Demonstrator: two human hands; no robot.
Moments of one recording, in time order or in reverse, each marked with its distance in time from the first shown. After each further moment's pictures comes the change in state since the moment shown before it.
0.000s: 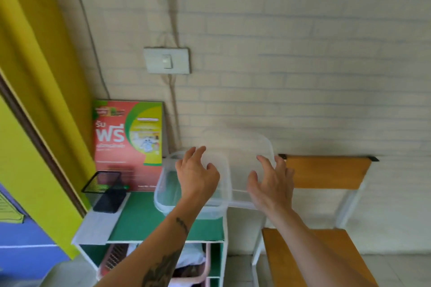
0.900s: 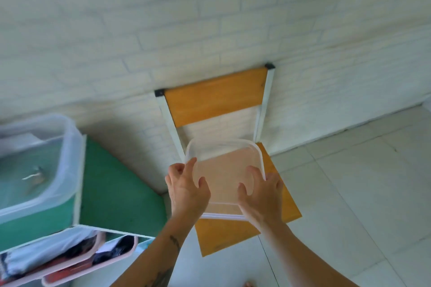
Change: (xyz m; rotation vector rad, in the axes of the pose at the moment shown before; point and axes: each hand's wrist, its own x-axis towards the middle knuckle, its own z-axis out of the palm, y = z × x) left_hand -0.175 0.043 0.303 0.169 -0.388 0.063; right_hand -0.060 0.350 -0.013 -0.038 -0.155 0.422
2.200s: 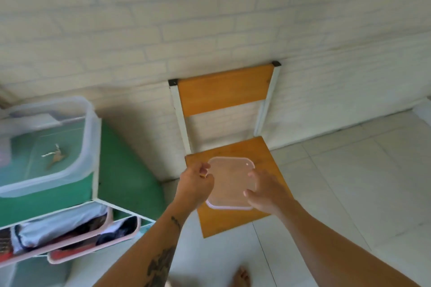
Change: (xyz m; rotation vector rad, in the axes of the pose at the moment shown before) left_hand -0.012 -0.015 -0.026 -0.229 -0.327 -0.167; right_hand 0.000 0.012 -0.017 -0.234 -0.489 -0.095
